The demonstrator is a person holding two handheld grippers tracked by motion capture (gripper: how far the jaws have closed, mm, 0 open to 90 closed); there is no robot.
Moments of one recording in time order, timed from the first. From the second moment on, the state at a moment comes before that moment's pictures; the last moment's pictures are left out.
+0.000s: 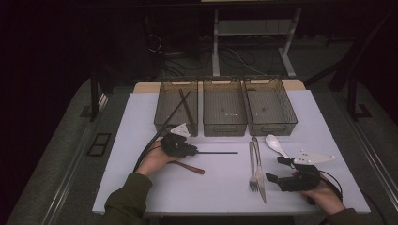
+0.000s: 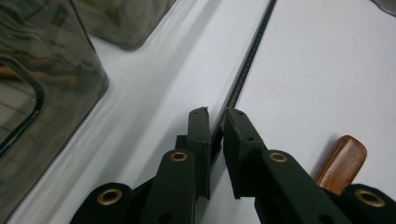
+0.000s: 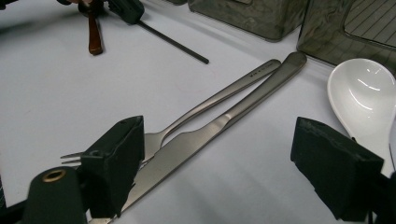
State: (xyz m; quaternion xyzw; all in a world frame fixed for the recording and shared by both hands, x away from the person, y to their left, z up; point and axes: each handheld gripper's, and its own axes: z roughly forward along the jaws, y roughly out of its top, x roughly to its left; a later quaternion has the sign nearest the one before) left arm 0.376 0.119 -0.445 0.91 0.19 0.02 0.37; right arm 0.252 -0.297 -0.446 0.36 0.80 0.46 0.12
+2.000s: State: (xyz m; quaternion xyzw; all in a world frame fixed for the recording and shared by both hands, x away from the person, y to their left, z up) left arm 0.343 0.107 -0.397 0.89 0.14 0.06 0.43; right arm 0.252 -0.296 -0.445 0.36 0.80 0.47 0.12
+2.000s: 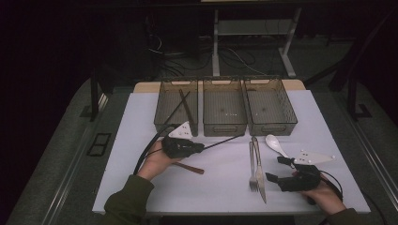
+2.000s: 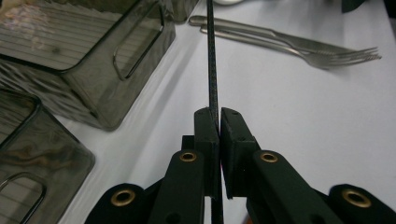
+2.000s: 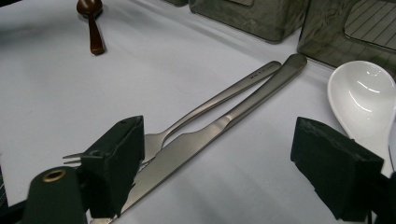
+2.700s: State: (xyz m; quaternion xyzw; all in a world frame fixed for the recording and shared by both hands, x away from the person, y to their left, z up) left arm 0.346 0.130 -0.377 0.87 0.21 0.09 0.44; right arm 0.252 -0.296 -0.445 0.36 0.80 0.47 0.12
